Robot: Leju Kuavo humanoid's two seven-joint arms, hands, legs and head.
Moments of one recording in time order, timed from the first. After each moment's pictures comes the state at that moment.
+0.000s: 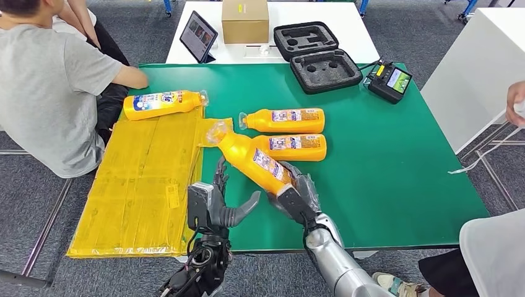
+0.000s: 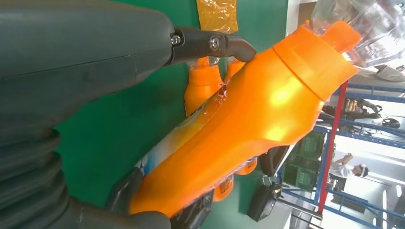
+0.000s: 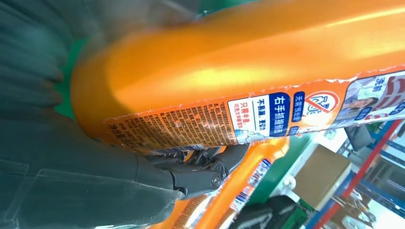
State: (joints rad) left arm -0.30 -0.30 -0.55 -0.95 0.46 0.49 -0.69; right arm -0.43 0.16 0.09 -0.59 0.41 -0.42 -0.70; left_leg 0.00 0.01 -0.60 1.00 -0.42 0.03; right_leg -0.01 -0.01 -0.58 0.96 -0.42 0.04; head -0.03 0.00
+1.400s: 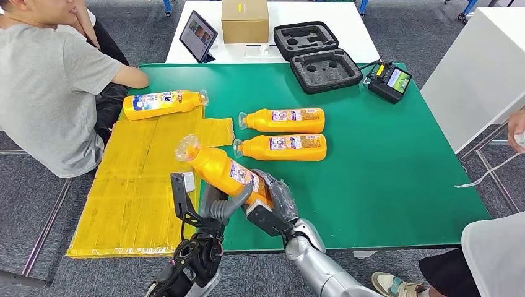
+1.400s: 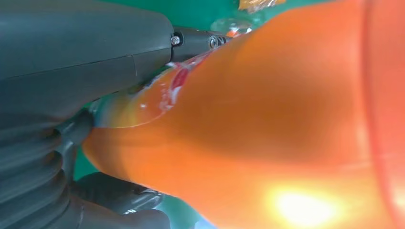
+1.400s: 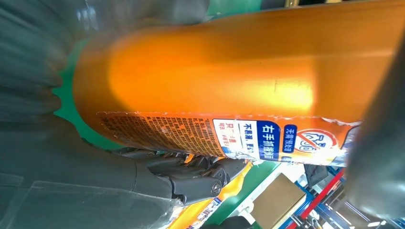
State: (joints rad) left arm -0.28 -0.27 -0.49 -1.07 0.71 0.35 -0.52; right arm -0.44 0.20 0.34 -0.54 0.37 -0.51 -0.70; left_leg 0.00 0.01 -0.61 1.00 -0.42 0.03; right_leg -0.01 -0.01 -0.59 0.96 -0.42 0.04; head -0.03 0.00
